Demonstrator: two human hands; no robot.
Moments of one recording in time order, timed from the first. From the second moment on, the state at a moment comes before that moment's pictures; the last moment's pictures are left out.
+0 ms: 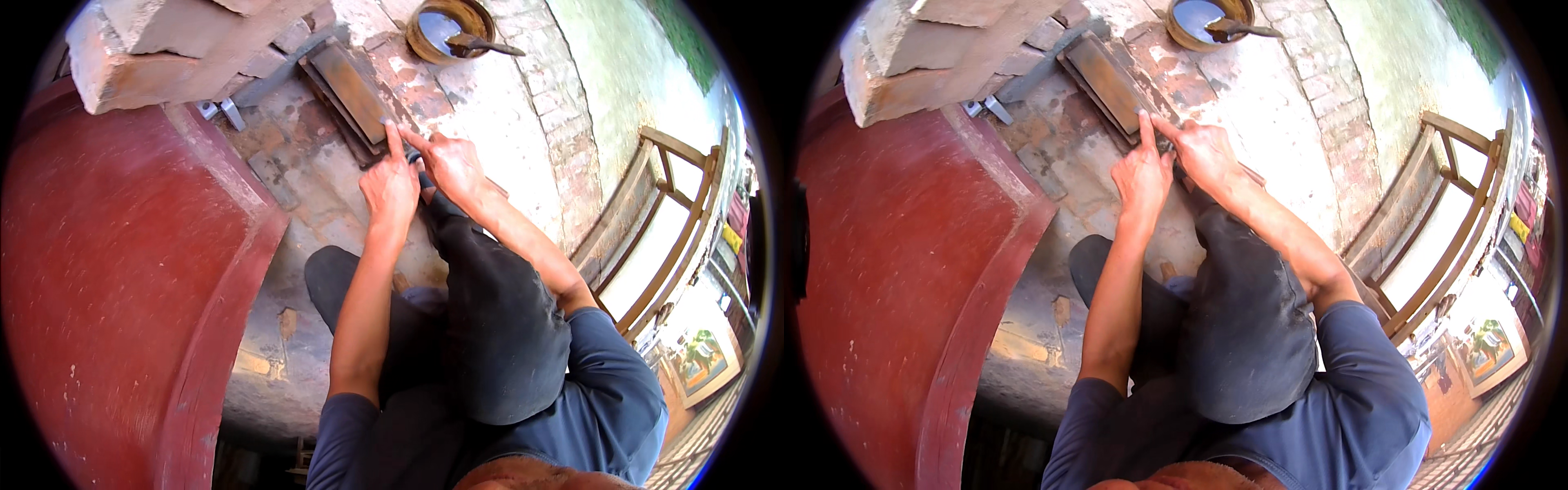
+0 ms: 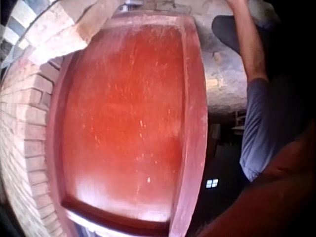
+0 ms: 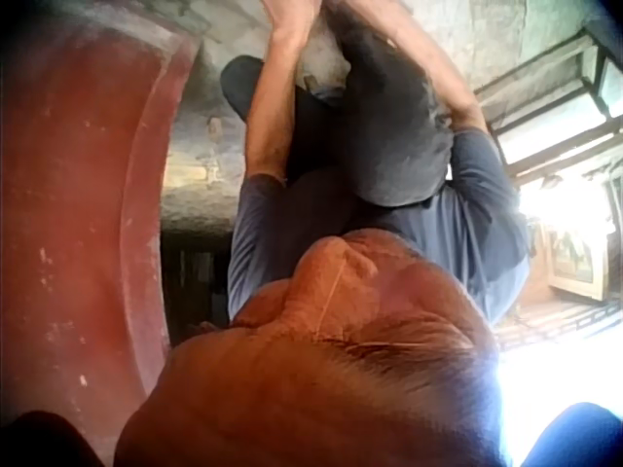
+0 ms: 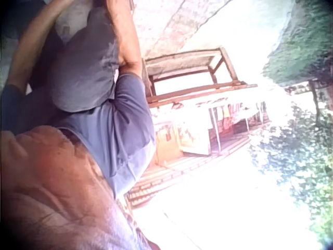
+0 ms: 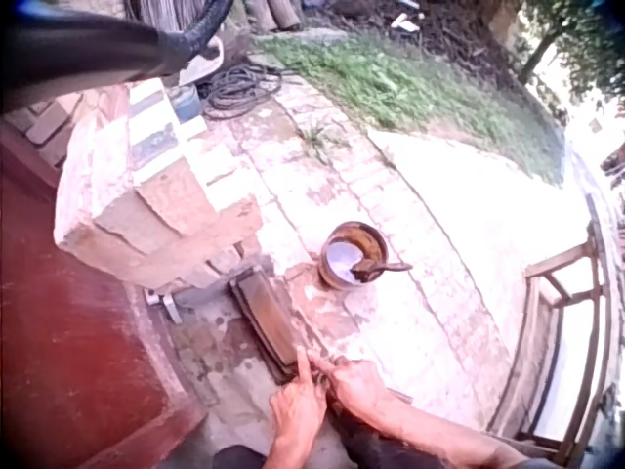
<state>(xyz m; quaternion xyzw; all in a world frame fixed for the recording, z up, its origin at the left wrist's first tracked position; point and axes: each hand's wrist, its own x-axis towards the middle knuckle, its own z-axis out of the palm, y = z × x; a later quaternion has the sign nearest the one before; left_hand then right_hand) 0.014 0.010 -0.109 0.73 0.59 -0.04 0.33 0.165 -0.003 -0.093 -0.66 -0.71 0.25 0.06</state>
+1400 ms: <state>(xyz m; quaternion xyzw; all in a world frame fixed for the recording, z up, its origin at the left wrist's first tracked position) 0.011 0.017 -0.097 0.71 0.60 -0.08 0.36 0.164 -0.003 -0.090 -0.66 -0.71 0.25 0.06</state>
